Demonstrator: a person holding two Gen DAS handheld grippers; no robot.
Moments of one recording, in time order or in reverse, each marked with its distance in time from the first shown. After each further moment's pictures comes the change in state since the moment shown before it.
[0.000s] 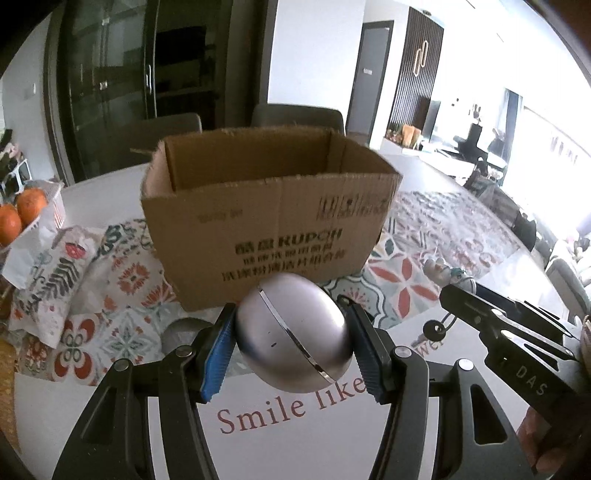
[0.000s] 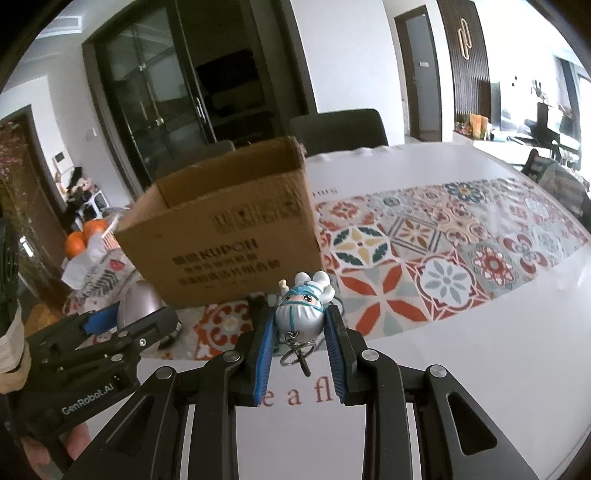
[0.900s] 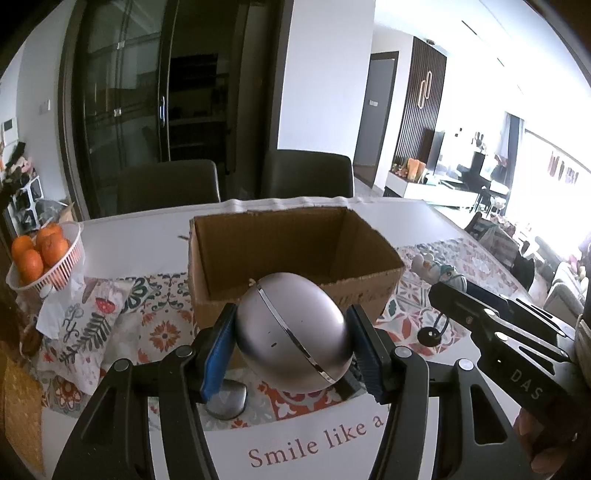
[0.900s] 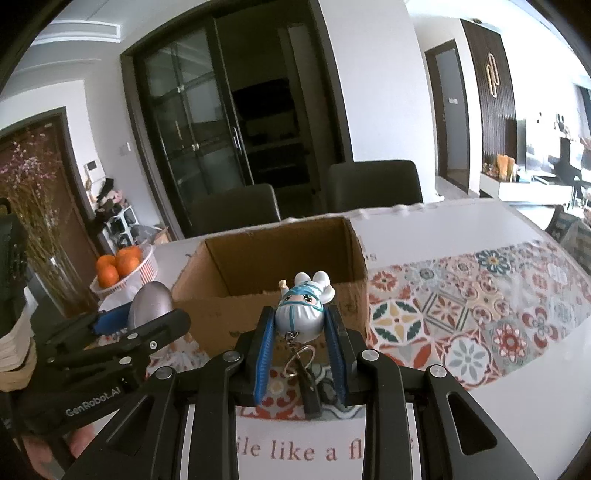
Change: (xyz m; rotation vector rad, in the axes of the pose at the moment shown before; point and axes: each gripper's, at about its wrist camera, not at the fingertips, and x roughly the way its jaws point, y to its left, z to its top) left arm -0.041 0.017 0.059 -0.018 -0.125 0.022; right arm -0.024 0.040 0.063 -0.088 -0.128 0.090
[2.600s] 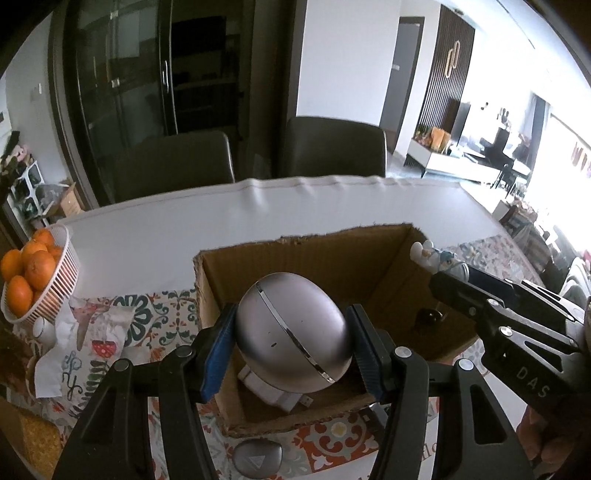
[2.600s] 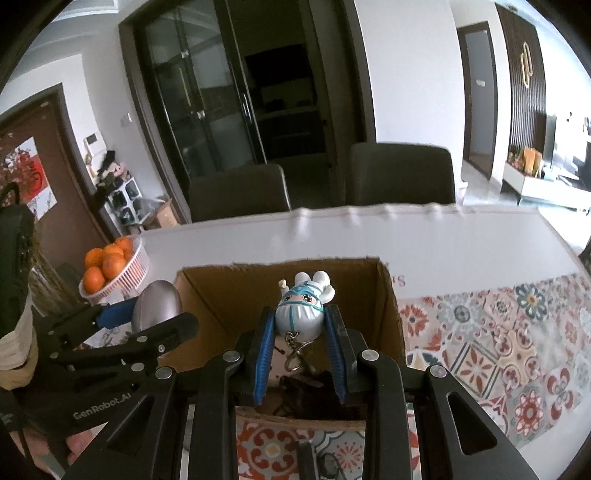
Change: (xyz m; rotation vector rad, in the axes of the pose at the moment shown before) left arm 0.101 0.031 0.075 -0.023 0.203 0.064; right arm 0.116 0.001 0.085 -0.043 0.172 0.052
